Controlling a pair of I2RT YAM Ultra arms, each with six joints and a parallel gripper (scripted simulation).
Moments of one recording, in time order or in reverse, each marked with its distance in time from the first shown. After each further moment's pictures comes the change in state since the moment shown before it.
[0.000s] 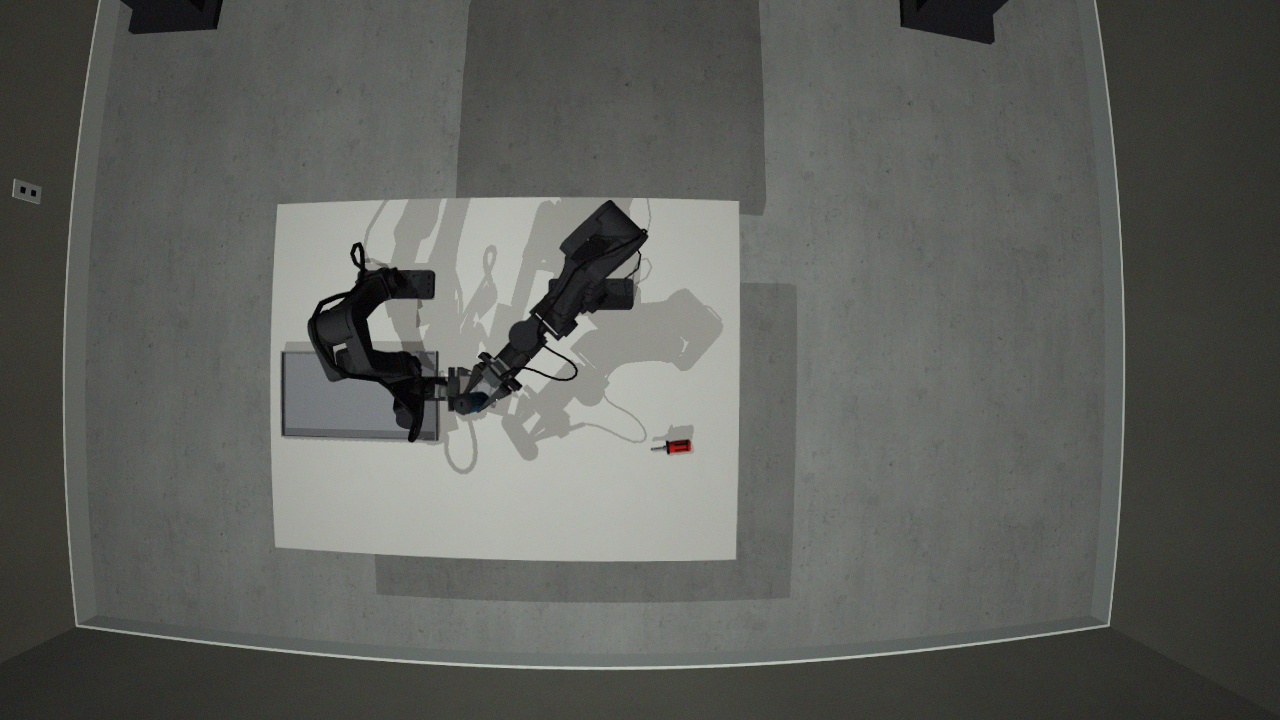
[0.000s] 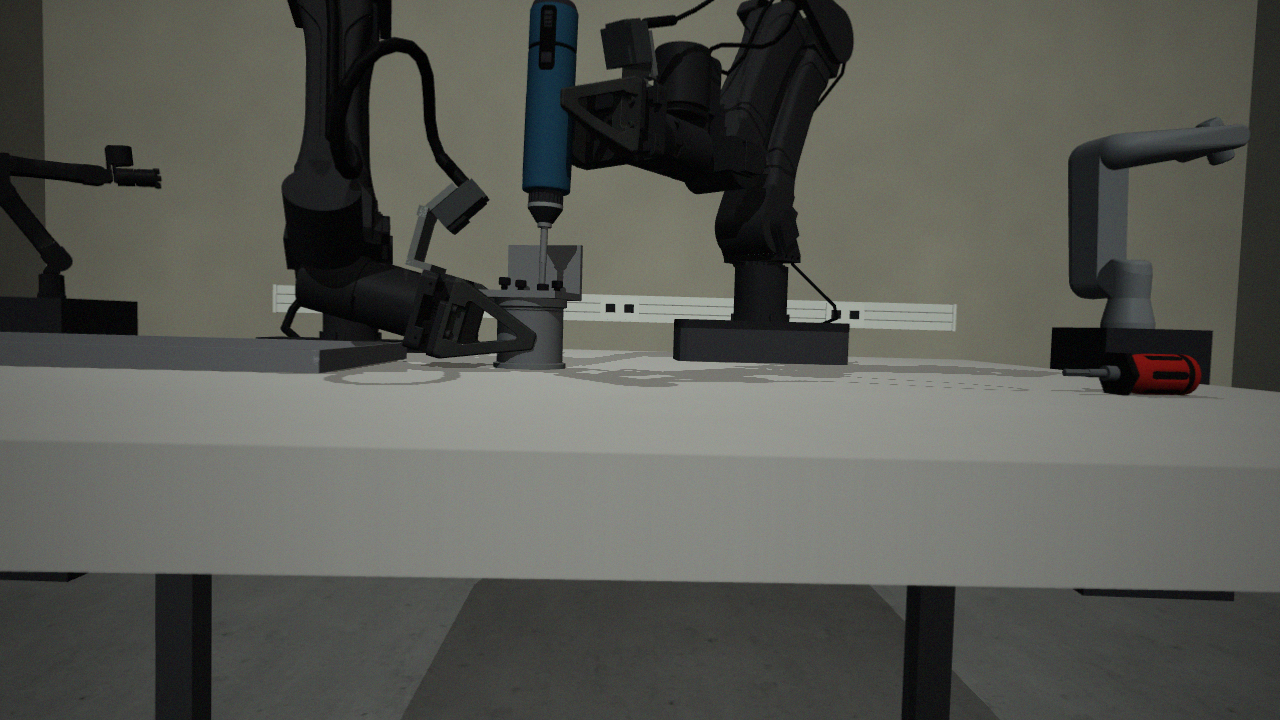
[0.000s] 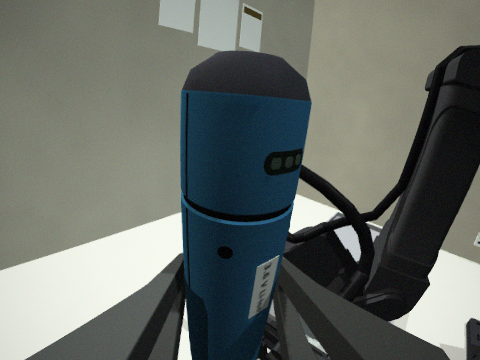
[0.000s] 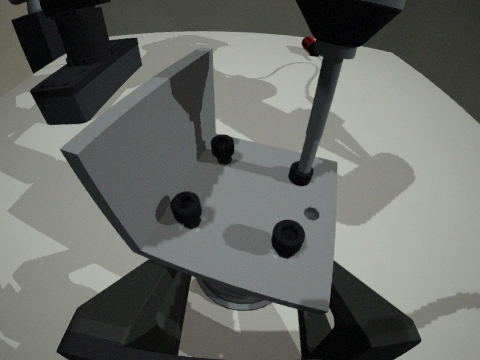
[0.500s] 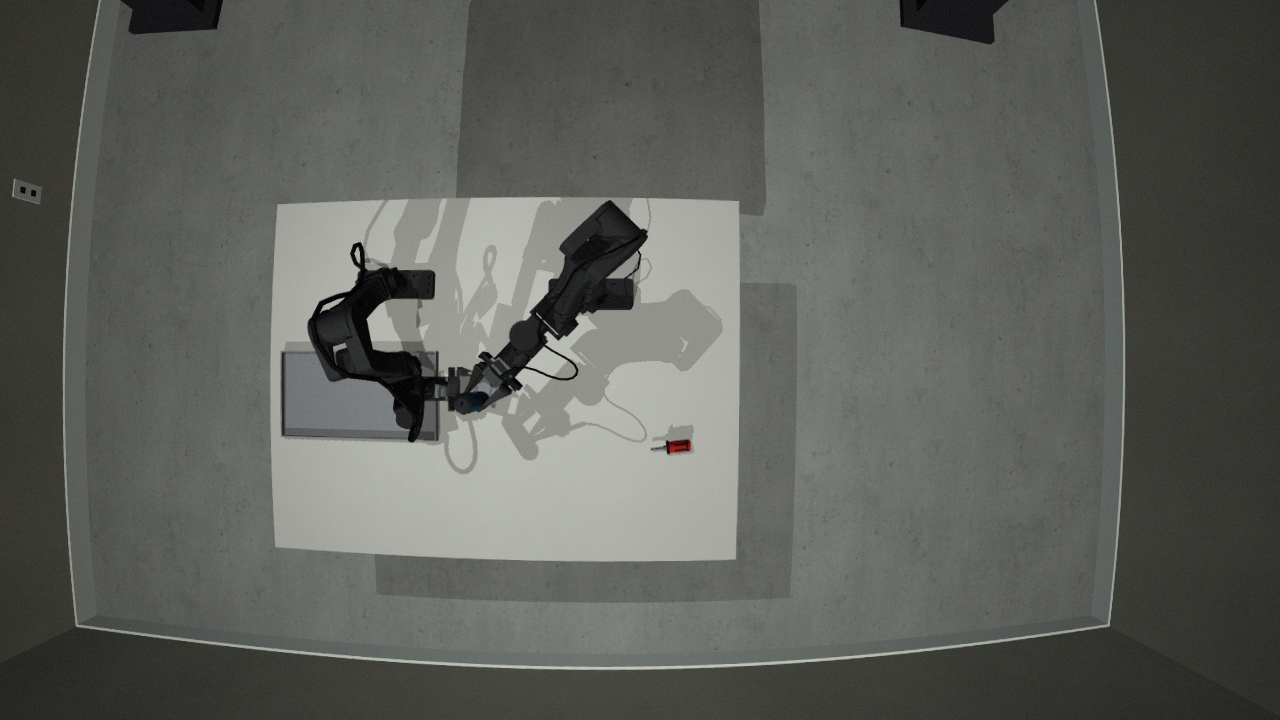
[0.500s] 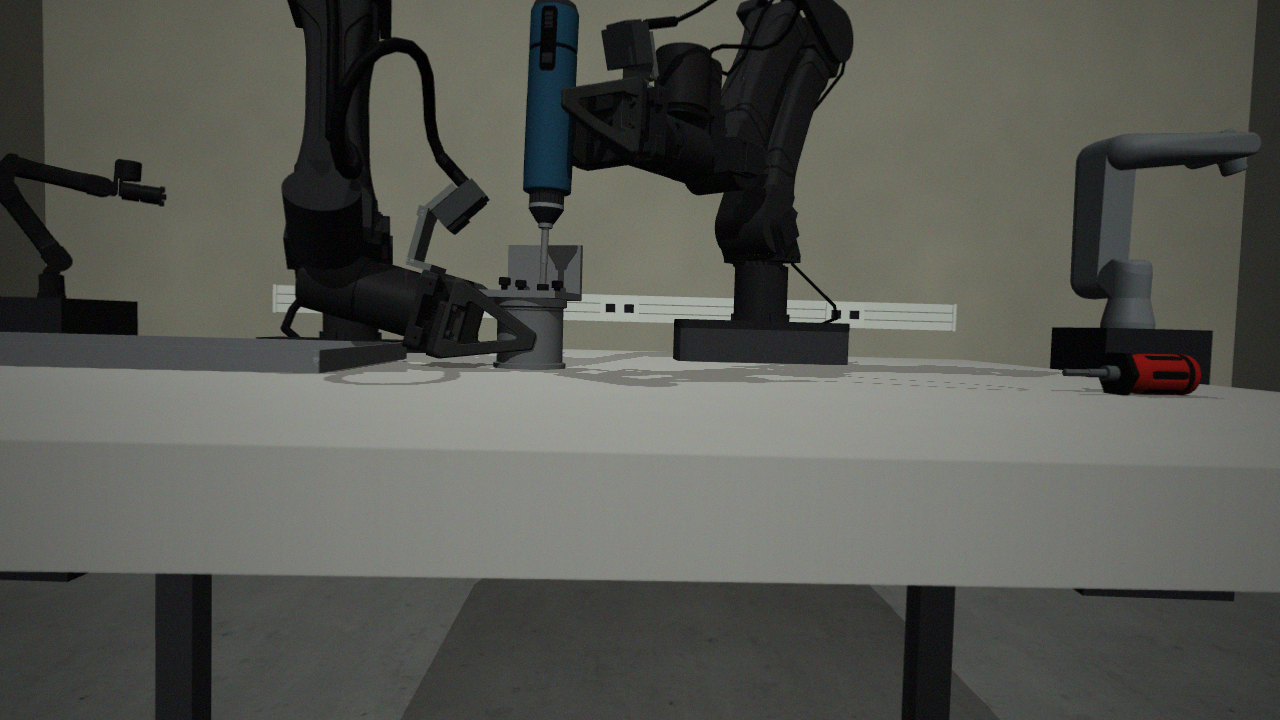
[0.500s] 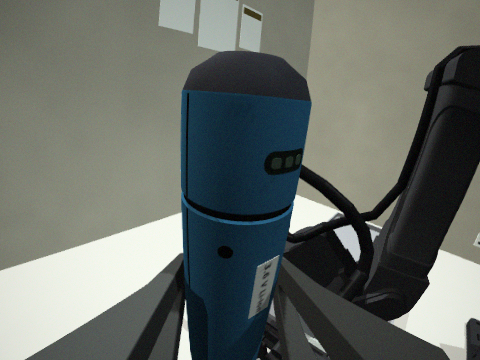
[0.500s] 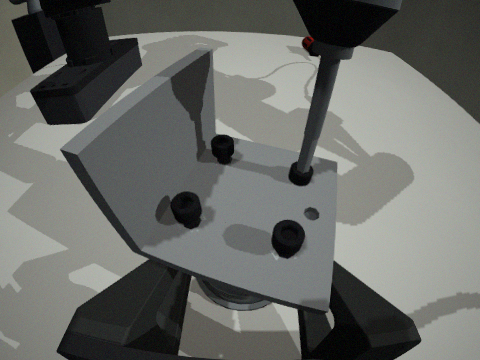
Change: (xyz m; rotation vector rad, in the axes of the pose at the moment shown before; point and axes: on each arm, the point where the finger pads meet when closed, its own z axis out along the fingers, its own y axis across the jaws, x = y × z) left arm 0.000 0.000 -0.001 0.000 -0.003 0.000; right arm 0.000 0.000 0.000 0.000 0.000 0.000
